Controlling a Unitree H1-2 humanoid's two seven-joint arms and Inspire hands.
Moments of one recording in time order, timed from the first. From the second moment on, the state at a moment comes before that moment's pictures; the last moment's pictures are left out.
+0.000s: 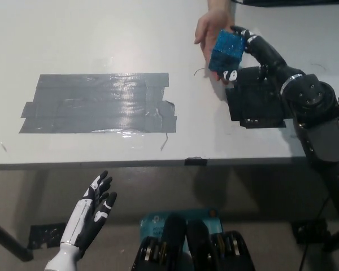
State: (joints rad) left_arm -0.02 0.15 -0.06 0.03 0.11 -0.11 -0.07; right_arm -0.96 -0.23 0.16 0.73 -0.18 0.16 0.21
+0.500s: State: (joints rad) left_arm -0.04 0.15 -0.06 0.03 0.10 -0.11 -0.07; right_arm -0.97 -0.24 0.17 0.79 -0.21 0.07 0.14
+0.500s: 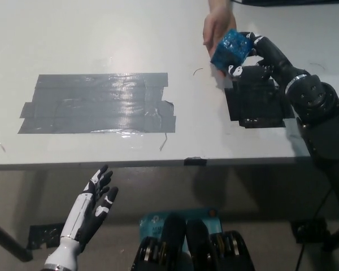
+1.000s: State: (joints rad) left_arm -0.05 0.15 -0.05 0.03 0.10 -0.11 -0.09; right_arm -0.93 -0.26 0.10 0.65 -0.22 0.05 0.09
